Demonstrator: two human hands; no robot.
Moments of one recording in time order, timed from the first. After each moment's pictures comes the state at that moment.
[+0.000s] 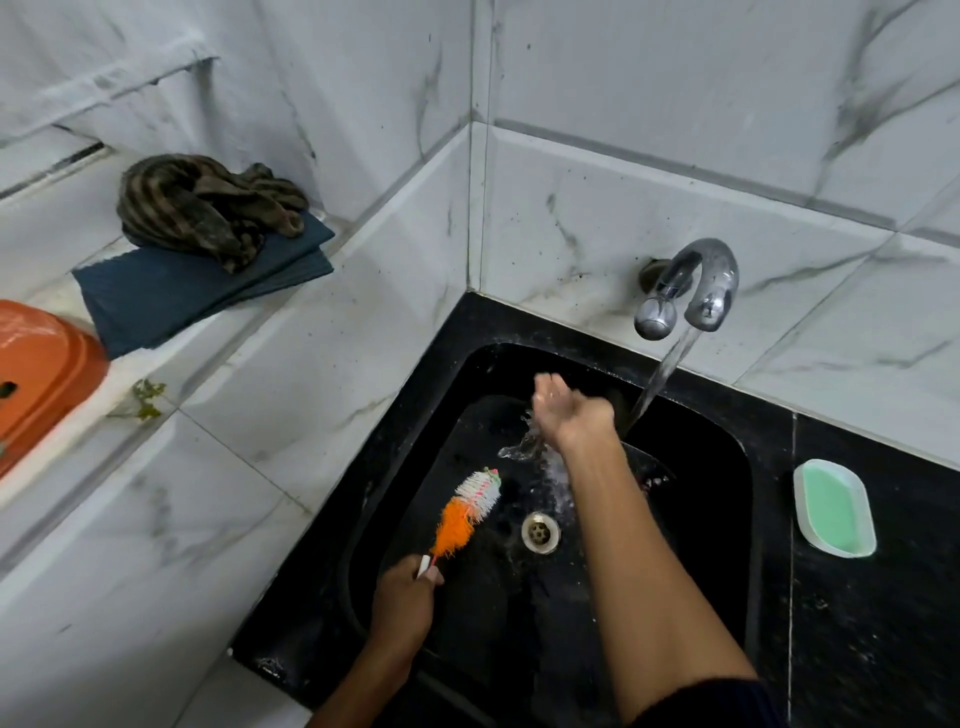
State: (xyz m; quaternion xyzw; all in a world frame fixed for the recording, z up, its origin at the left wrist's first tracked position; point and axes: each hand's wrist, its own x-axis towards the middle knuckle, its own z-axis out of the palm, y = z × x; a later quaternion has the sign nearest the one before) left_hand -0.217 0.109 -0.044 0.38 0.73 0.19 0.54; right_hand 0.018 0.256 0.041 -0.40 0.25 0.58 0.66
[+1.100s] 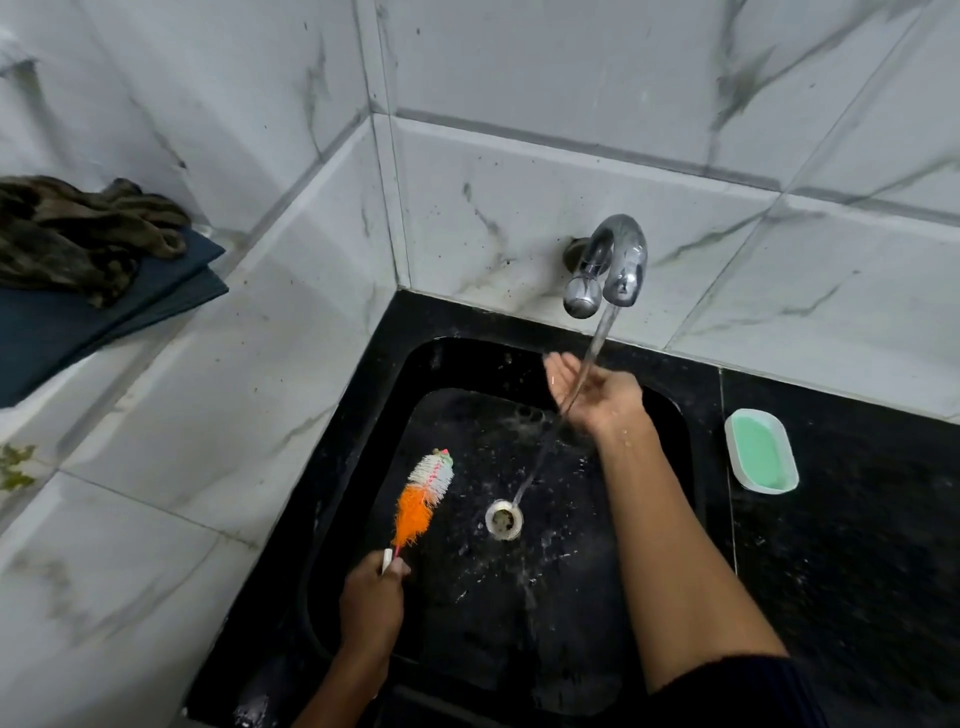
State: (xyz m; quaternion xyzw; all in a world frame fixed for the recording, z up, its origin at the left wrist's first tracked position) left_hand -0.213 0.123 -0.058 0.40 0.72 0.20 0.53; right_hand 0.102 0.226 0.058 -0.44 0.20 0.56 0.67
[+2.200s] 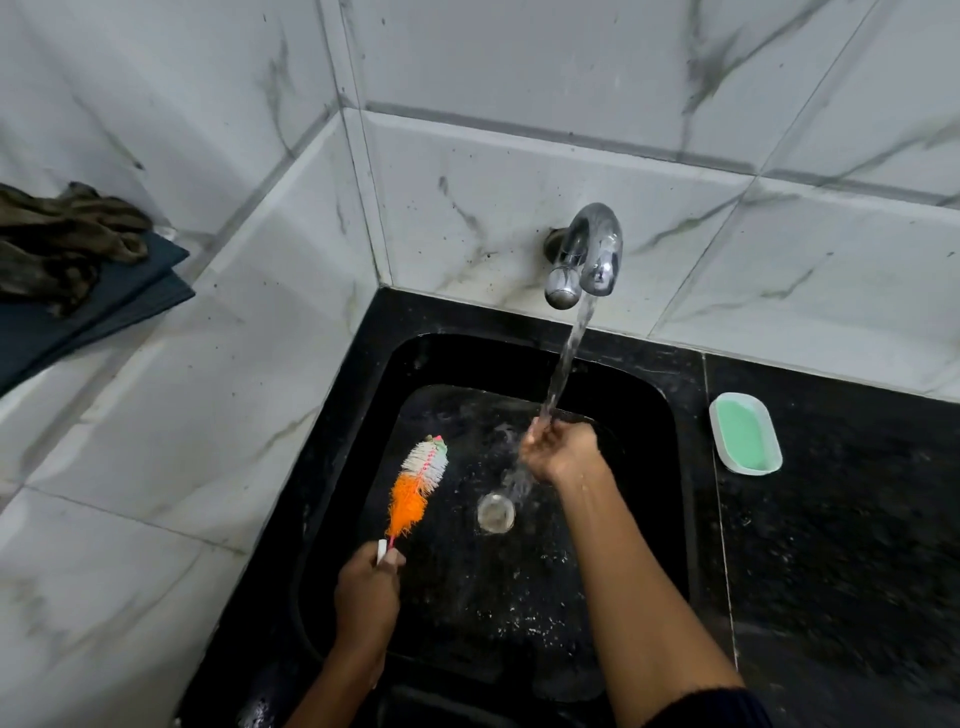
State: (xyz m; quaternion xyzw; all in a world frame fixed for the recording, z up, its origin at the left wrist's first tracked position) left_hand -0.208 0.125 -0.048 0.42 0.70 0.22 0.54; right_hand 0.067 0.191 -0.004 -0.46 0.28 0.57 0.62
